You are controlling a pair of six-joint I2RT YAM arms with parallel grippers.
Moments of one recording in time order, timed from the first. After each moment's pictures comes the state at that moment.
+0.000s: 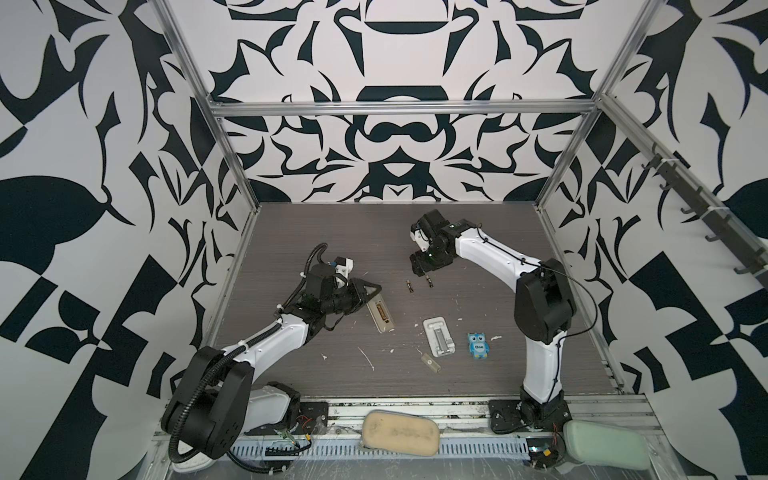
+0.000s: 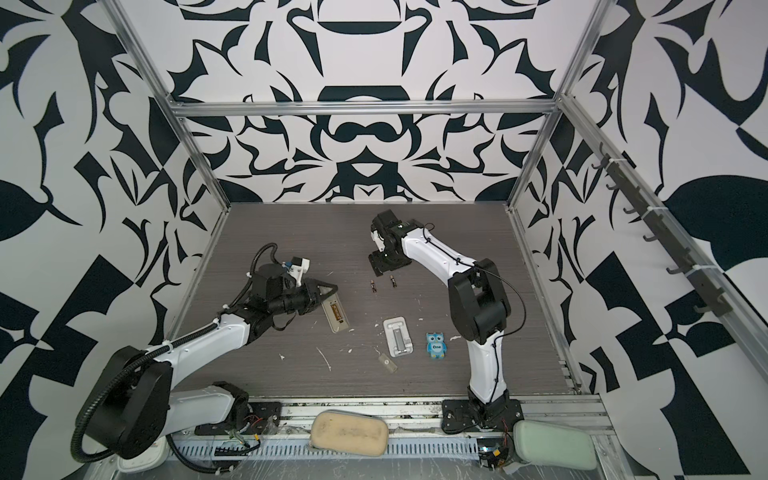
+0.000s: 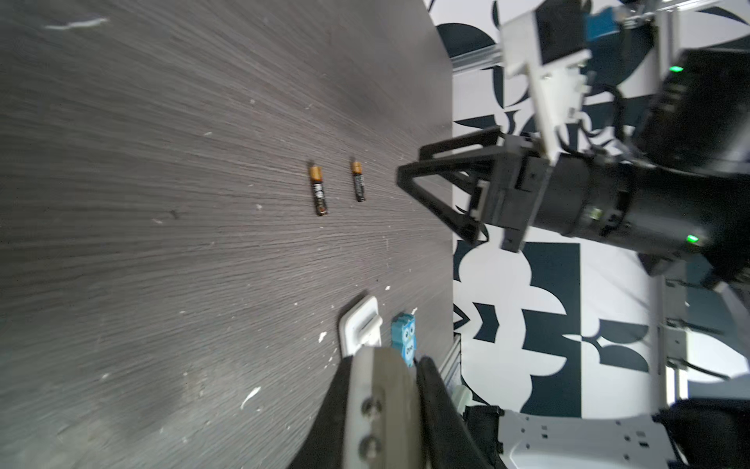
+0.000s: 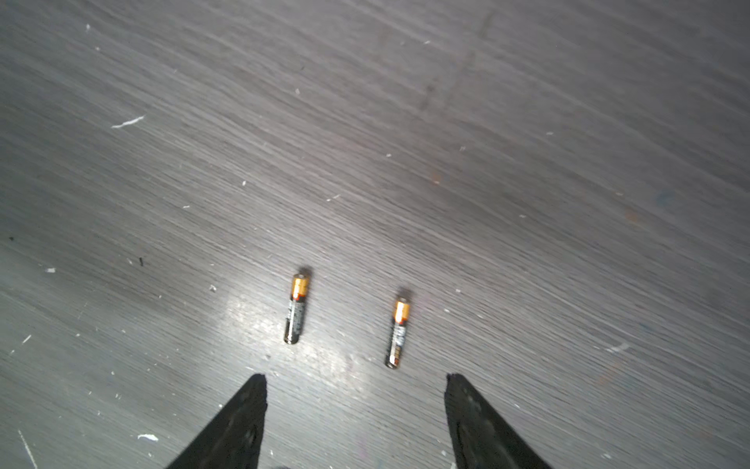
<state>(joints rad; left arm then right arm) -0.43 1.26 0.53 0.28 0.63 -1.02 0.54 2.00 1.66 -0.87 -0.07 0.11</state>
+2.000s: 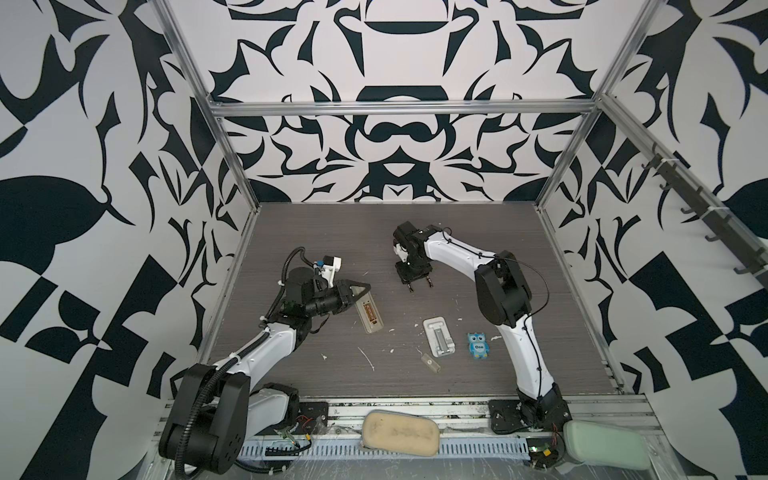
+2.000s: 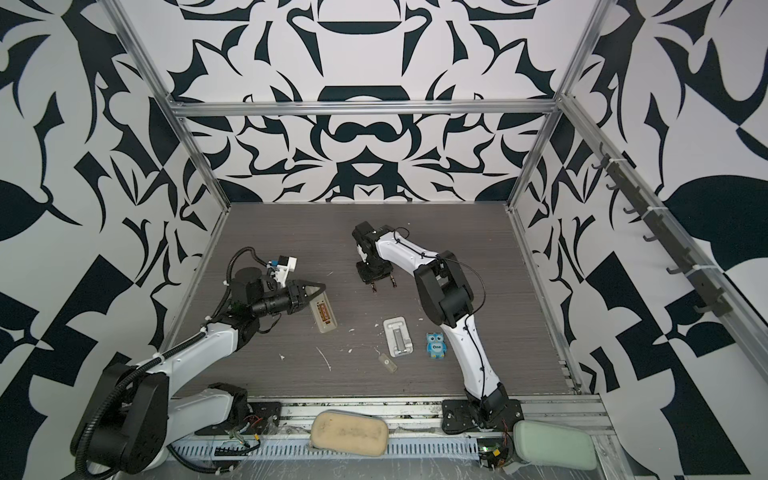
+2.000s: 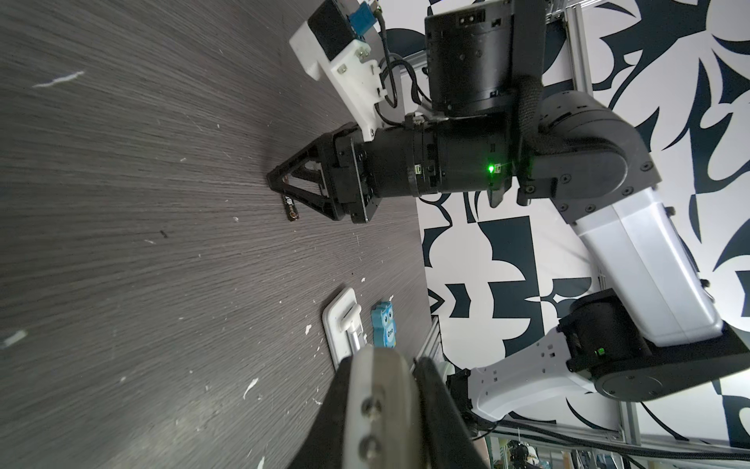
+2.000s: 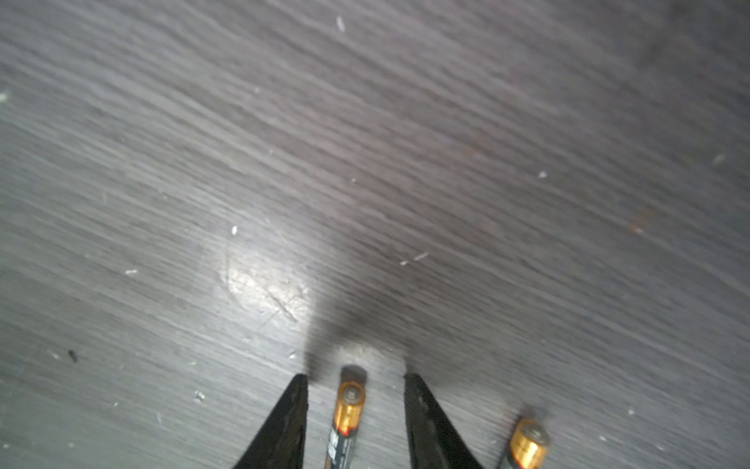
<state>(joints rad) -0.26 1.18 0.44 0.36 0.83 -0.96 0.62 2.30 1.88 -0.96 -0.07 0.19</state>
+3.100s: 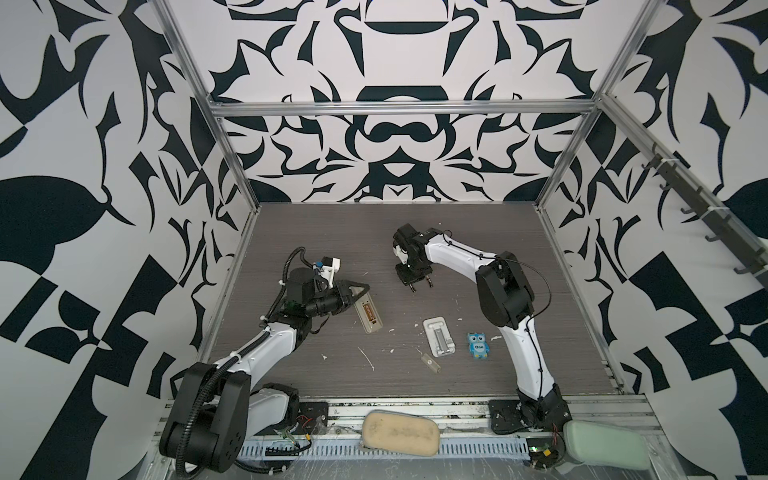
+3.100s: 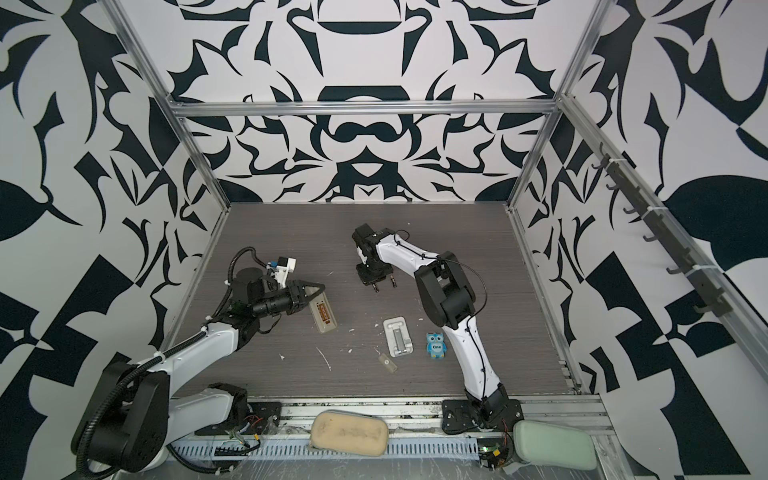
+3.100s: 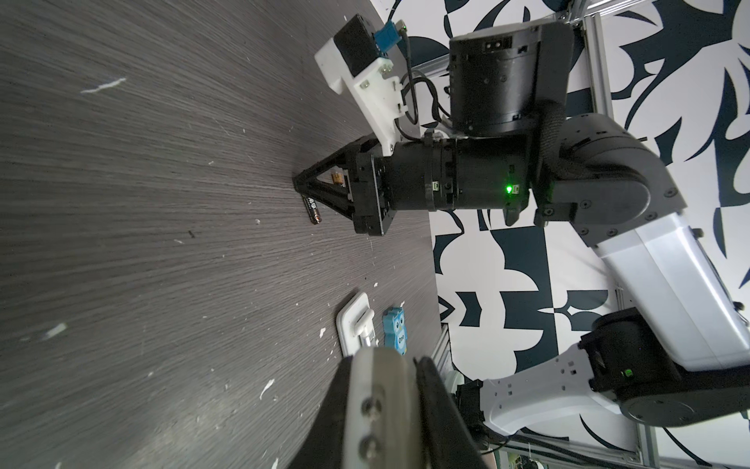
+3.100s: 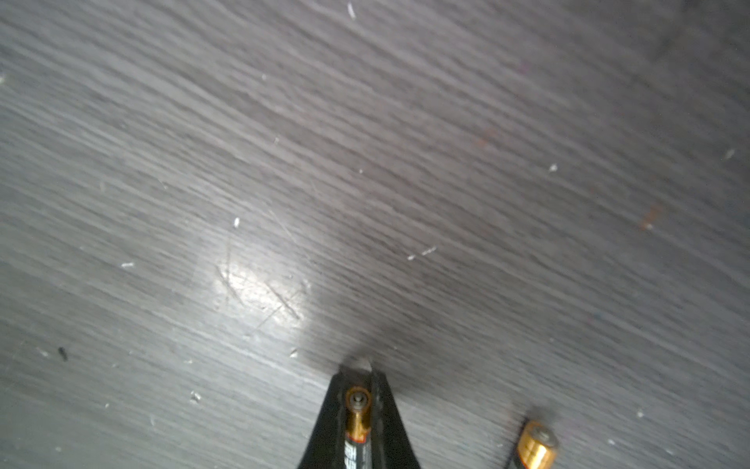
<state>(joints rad) -0.26 1.19 0.44 0.32 0.79 -0.94 0.62 2.27 1.82 -0.91 -0.05 0.18</state>
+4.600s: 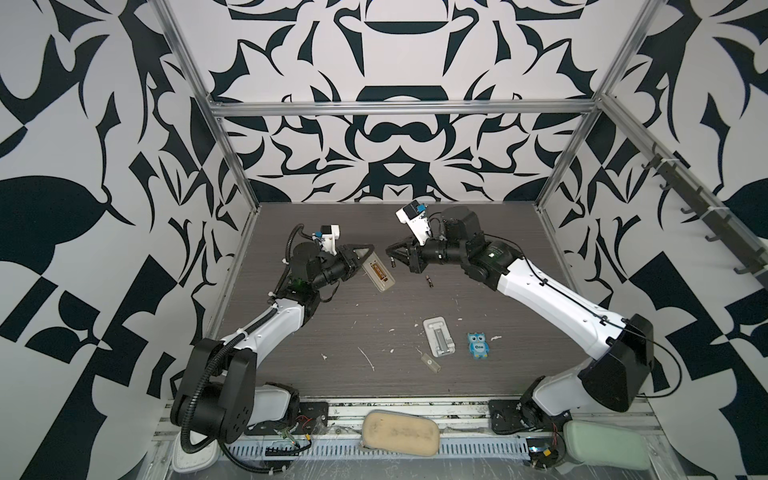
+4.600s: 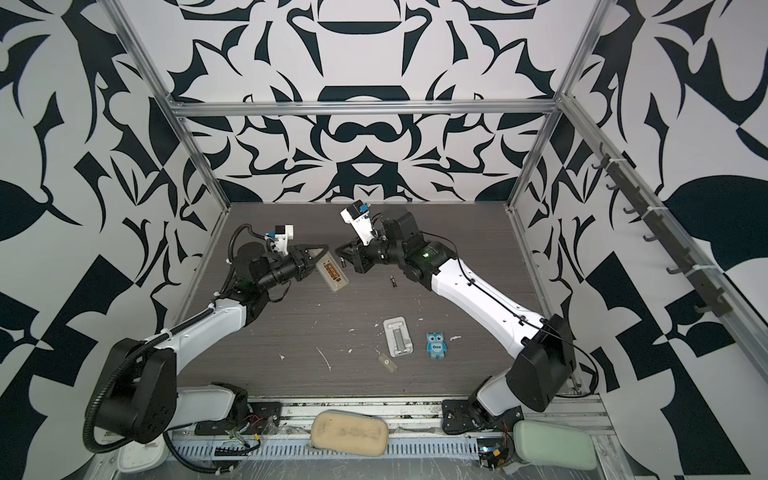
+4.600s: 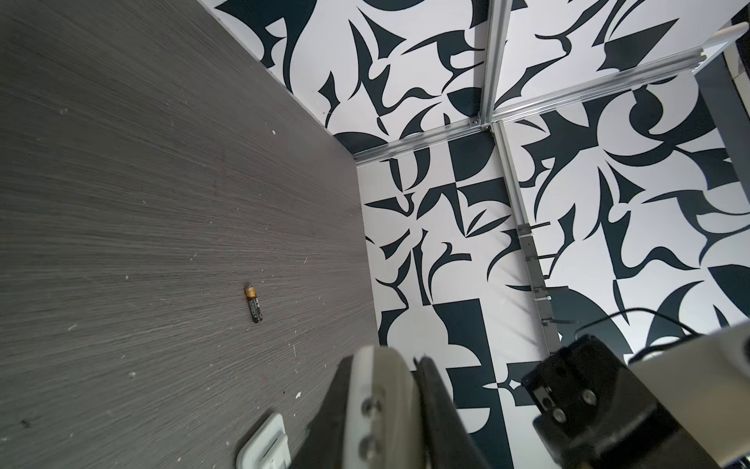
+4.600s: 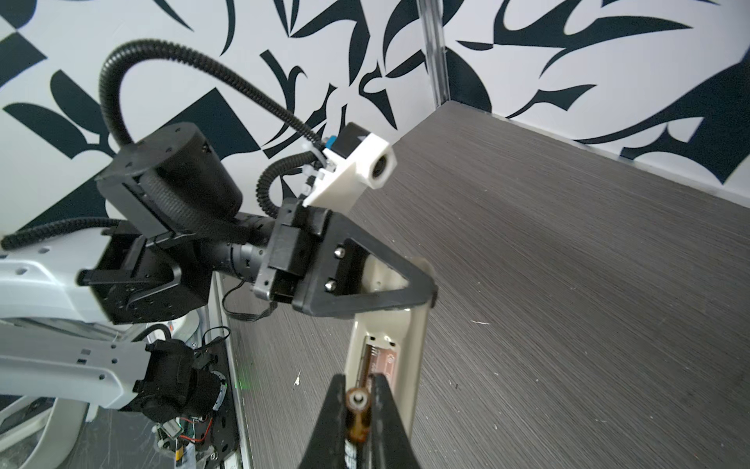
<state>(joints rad) -0.32 1.33 0.67 0.53 0.65 -1.19 0.71 1.49 1.37 -0.32 -0.51 0.18</state>
